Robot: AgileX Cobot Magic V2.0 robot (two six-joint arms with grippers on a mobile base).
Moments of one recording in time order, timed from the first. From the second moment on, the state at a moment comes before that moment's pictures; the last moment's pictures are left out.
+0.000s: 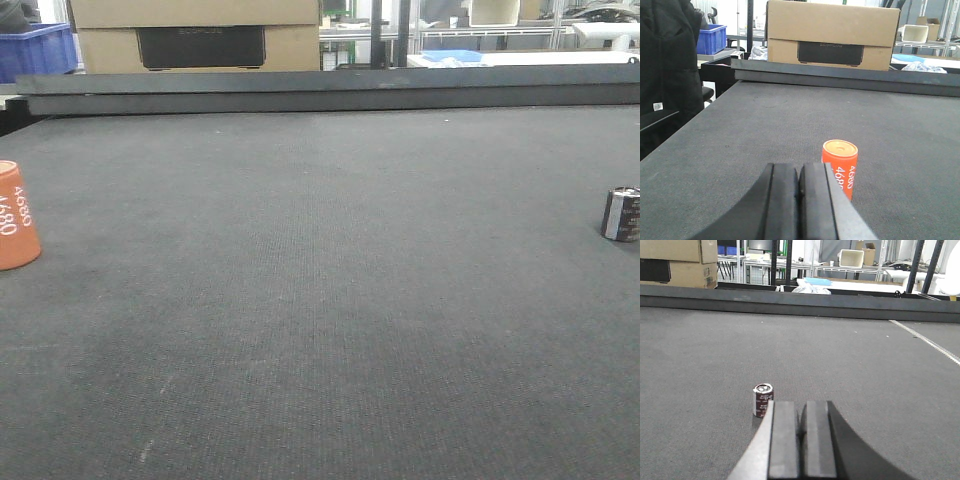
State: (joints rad) left arm 0.10 0.00 0.00 0.02 0.05 -0.05; right arm -0.03 0.00 0.00 0.13 0.09 -0.14
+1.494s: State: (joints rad) left arm 0.10 0.13 -0.47 0.02 0.21 -0.05; right arm -0.03 0.25 -0.59 0.18 0.15 -0.14
